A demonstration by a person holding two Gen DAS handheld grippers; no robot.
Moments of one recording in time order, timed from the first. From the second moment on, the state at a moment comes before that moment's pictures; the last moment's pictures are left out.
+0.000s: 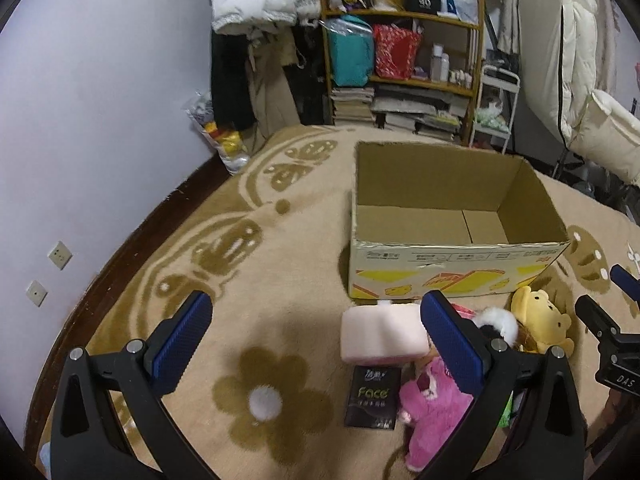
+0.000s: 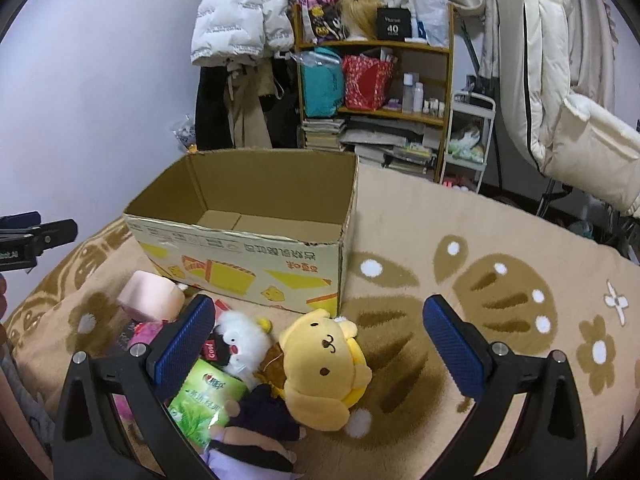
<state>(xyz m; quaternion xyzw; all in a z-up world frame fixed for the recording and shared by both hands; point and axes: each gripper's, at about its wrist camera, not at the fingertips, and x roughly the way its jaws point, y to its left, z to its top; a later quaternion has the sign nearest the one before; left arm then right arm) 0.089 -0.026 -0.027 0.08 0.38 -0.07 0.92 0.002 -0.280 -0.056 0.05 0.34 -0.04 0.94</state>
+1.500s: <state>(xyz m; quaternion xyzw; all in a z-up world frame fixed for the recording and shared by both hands) 0.148 -0.081 -0.147 0.08 0.51 -0.11 0.85 0.054 -0.309 -0.147 0.15 0.47 0.00 0.87</state>
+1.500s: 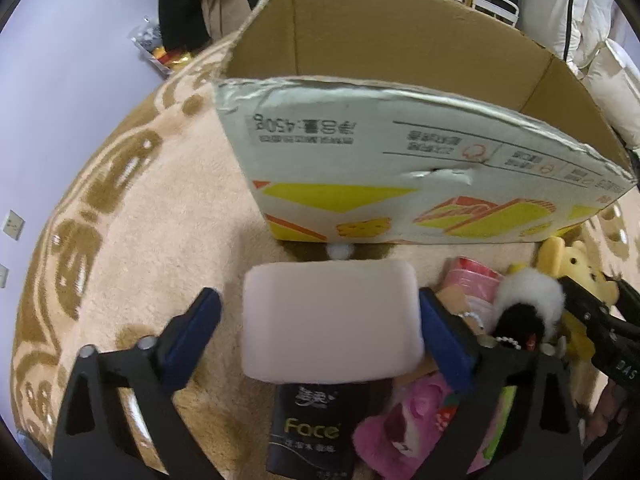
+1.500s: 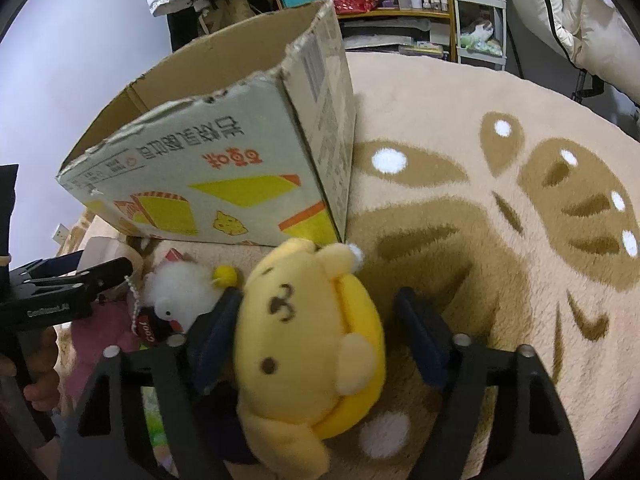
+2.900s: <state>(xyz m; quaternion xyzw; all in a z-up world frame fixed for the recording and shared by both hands) 0.059 -0.041 0.012 0.09 0.29 -0.08 0.95 -0.010 -0.287 -0.011 0.10 0.28 0.01 0.96</state>
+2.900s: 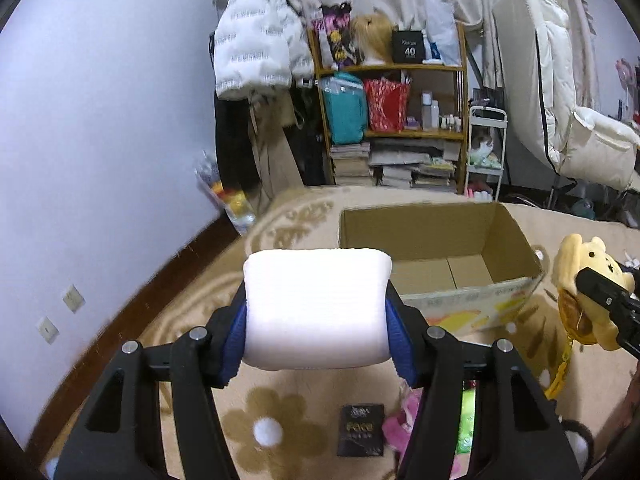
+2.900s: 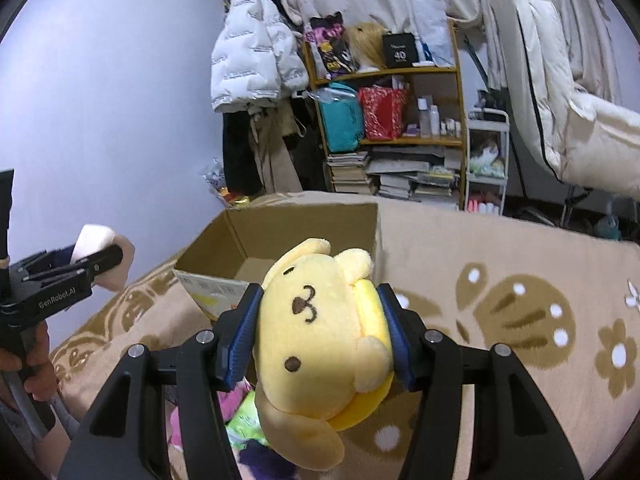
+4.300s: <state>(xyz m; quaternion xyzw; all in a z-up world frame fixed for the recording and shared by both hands) 0.103 -0.051 0.071 0.09 0.24 -0.07 0.96 0.039 -0.301 0.115 0.08 0.17 0.03 0.98</state>
